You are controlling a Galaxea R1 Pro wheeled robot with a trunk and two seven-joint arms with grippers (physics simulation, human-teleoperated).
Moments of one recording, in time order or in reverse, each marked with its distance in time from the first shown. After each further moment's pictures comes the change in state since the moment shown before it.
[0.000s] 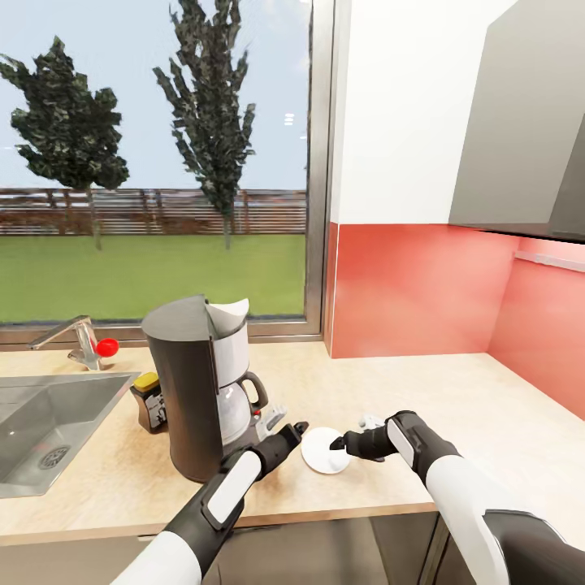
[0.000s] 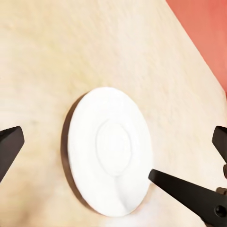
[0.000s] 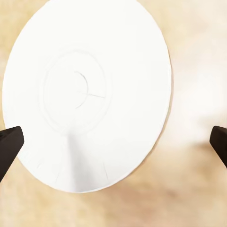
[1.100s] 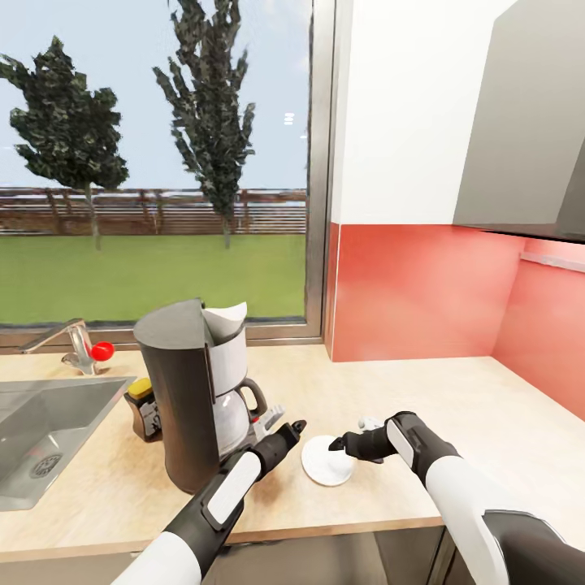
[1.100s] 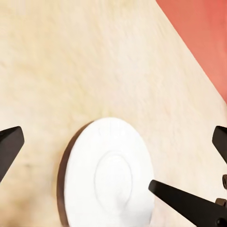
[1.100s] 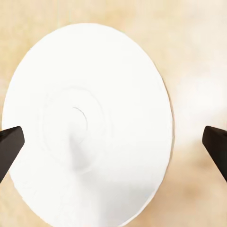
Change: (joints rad) left arm 0.001 0.000 0.001 0.005 -0.002 -0.035 0.000; right arm 0.001 0.002 -0.001 0.005 -0.013 0.006 0.000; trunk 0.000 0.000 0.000
